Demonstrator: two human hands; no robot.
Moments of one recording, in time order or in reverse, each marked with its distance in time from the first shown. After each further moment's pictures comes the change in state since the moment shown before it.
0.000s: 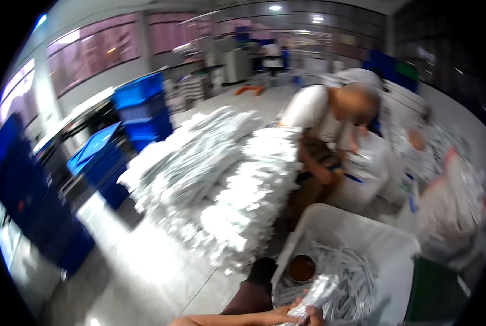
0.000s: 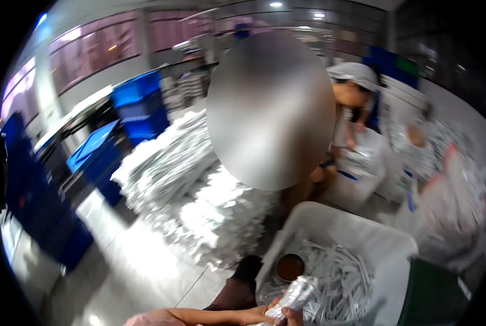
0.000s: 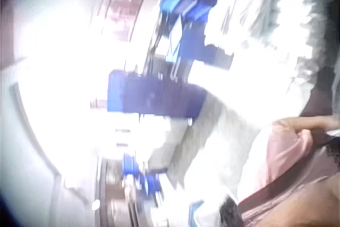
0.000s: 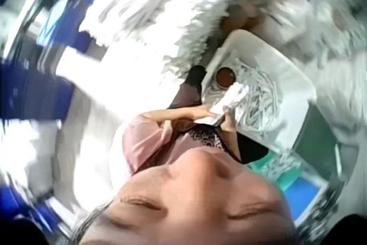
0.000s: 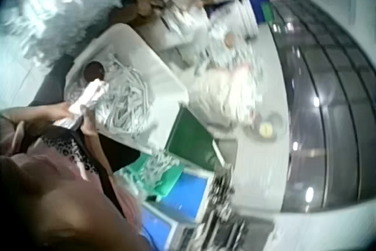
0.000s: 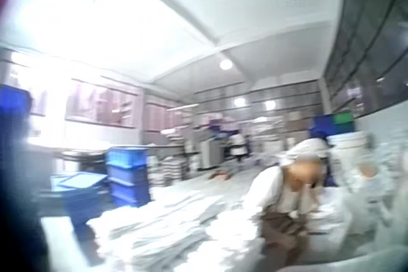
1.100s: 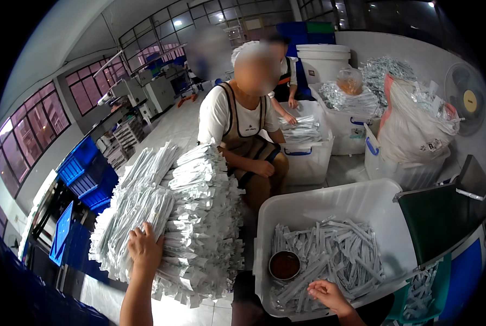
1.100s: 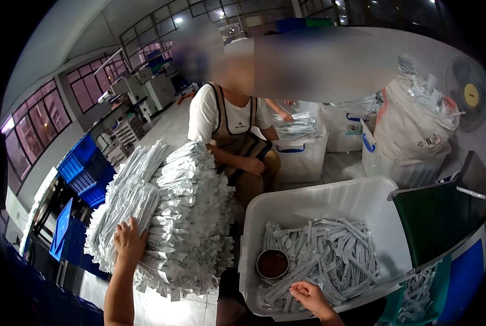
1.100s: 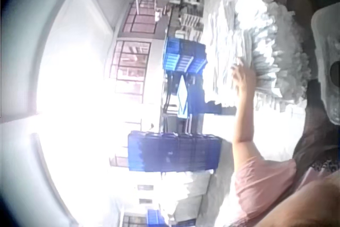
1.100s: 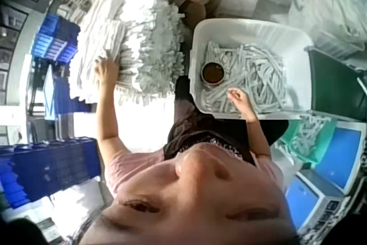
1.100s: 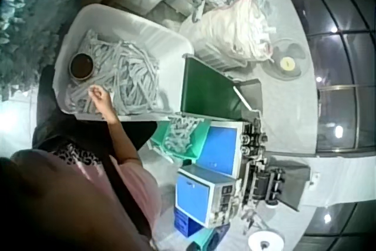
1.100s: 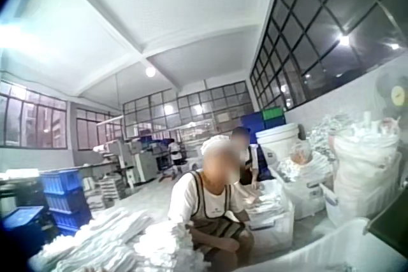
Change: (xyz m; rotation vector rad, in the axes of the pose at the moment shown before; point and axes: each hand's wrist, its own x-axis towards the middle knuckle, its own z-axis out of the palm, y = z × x) left_hand 0.014 0.263 -0.149 2.413 1.124 -0.316; right_hand -0.003 -0.043 -0.050 -0.449 0.269 0.085
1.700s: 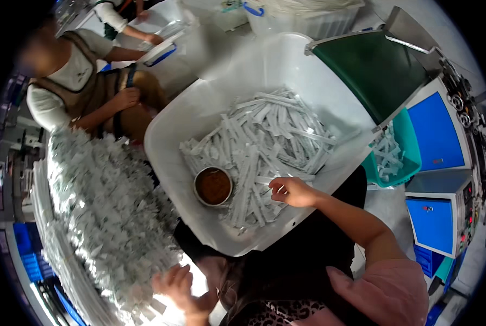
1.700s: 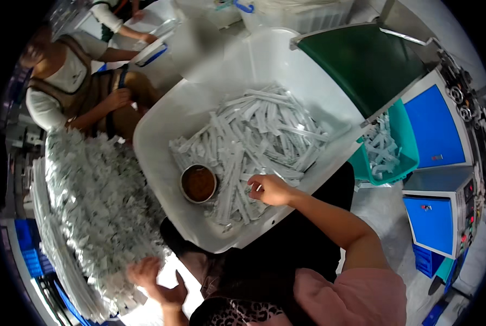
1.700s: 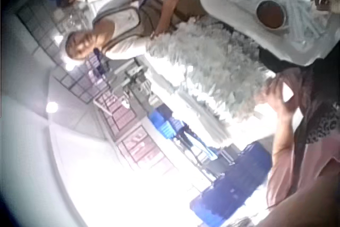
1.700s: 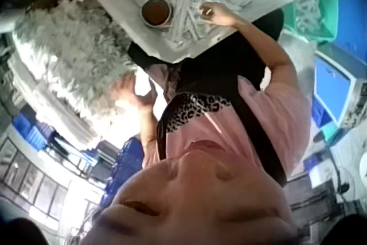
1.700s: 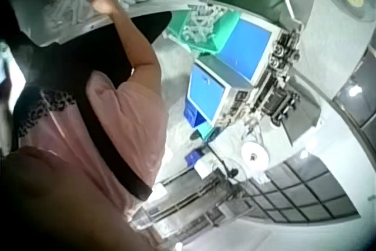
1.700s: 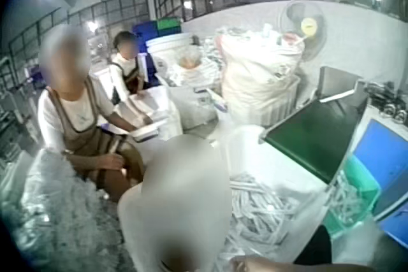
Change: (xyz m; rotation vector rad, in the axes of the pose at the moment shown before) left_hand -0.145 0.138 -0.012 -0.932 0.213 0.862; right_hand 0.041 0.027 -0.066 -0.566 0.096 0.028
